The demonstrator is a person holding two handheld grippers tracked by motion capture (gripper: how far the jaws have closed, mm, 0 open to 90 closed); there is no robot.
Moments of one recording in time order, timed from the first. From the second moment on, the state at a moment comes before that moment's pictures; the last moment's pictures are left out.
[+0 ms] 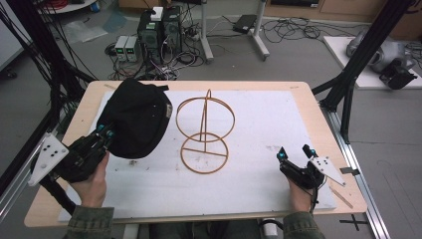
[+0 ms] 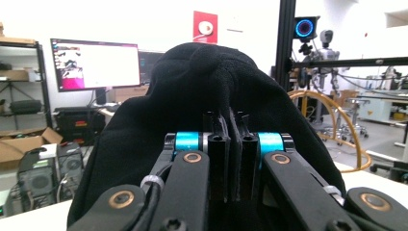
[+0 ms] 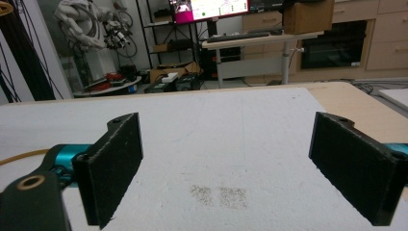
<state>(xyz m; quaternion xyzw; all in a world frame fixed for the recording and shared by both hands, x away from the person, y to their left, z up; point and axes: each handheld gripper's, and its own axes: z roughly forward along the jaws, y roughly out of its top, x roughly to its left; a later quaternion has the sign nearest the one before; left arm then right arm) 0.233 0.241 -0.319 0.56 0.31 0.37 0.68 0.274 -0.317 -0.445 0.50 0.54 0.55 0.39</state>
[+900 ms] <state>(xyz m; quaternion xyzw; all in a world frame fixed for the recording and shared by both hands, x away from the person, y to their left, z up) 0.265 0.183 -0.292 0.55 0.26 0.34 0.72 0.275 -0.317 -0.446 0.50 0.55 0.56 0.38</state>
